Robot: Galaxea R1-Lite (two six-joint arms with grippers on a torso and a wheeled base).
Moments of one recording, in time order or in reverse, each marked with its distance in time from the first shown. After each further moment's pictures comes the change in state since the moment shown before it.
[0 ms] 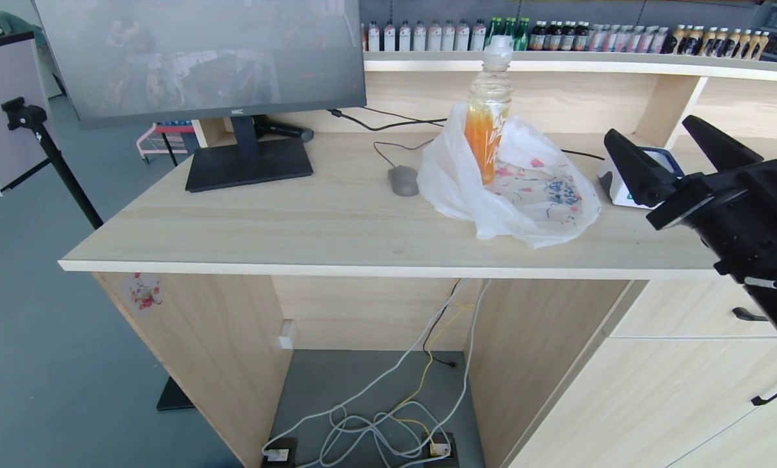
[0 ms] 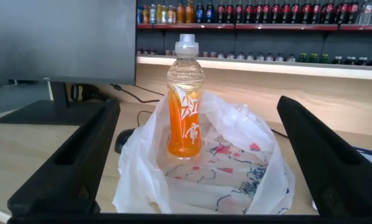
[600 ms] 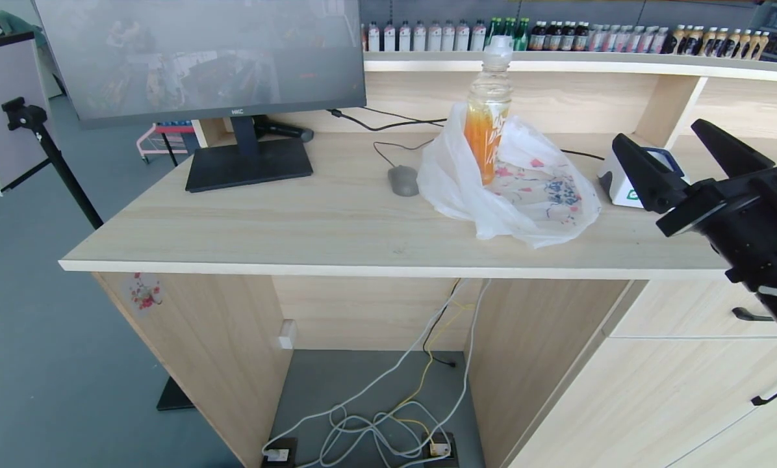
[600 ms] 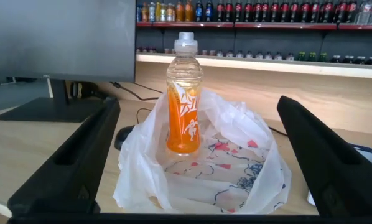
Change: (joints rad) left arm 0.000 0.000 0.000 0.000 0.000 0.001; right arm -0.003 -0.023 0.028 0.001 -0.001 -0.005
